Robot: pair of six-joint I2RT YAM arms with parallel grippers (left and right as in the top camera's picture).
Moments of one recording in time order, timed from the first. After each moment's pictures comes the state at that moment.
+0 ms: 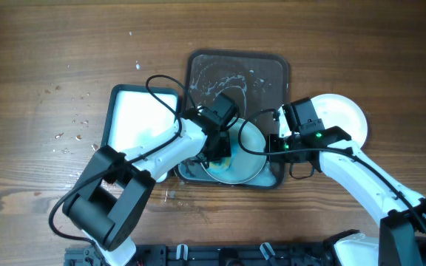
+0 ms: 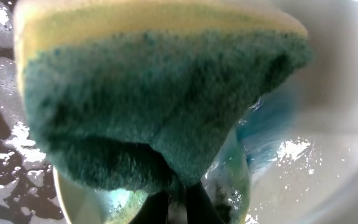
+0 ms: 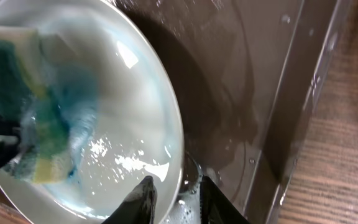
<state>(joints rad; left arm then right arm) -0.67 1.84 1.11 -0.69 0.09 -0.72 0.34 1.46 0.75 -0.53 -0.24 0.35</state>
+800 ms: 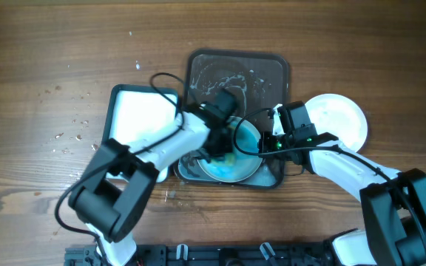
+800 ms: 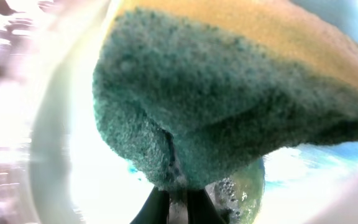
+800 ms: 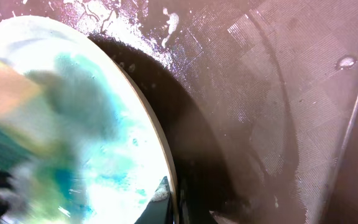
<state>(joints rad) -0.64 1.89 1.16 -0.73 0.13 -0.71 0.34 1.60 0.66 -0.19 -0.27 0.42</state>
